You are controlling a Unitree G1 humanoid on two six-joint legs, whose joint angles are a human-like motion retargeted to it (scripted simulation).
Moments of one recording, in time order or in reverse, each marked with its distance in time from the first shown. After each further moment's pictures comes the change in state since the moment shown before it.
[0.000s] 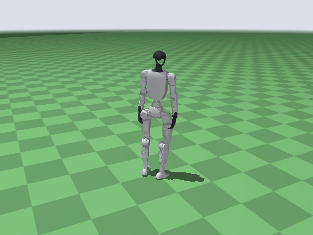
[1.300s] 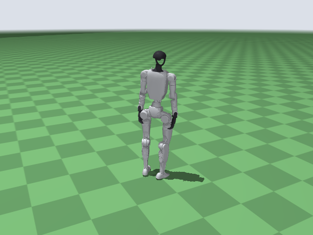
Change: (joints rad) left arm 0.000 -0.004 0.008 -0.001 -0.007 0.000 0.001; right arm 0.000 0.002 0.006 -0.002 -0.016 -0.004 0.001; waist -0.005 0.007 0.002; left_leg 0.000 -0.006 0.002 -0.006 -0.021 0.008; right_leg -0.004 0.000 0.001 0.001 0.000 0.001
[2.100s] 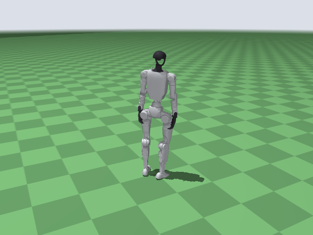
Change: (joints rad) left arm -0.001 0.001 0.002 0.002 -0.004 0.000 -0.001; right arm -0.003 0.000 0.003 0.002 -0.010 -0.001 0.002; waist -0.002 0.004 0.001; left_leg 0.002 0.005 -0.001 -0.003 -0.005 -0.006; right_leg 0.000 0.008 -0.002 0.001 -0.001 -0.005
